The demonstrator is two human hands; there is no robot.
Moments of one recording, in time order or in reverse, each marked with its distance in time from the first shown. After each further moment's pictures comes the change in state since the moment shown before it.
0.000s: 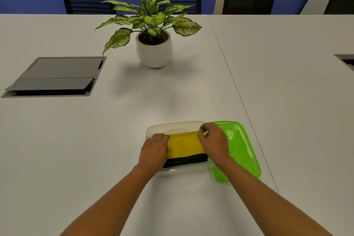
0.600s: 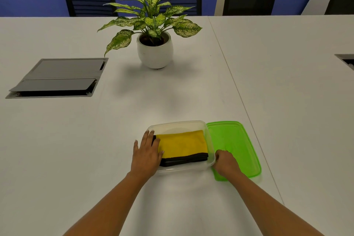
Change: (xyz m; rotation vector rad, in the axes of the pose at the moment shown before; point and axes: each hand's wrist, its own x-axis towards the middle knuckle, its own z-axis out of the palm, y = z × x) left_hand -0.020 -0.022 0.015 0.049 -0.027 -0.110; right_hand -0.026 0.077 0.014 -0.237 -0.431 0.258
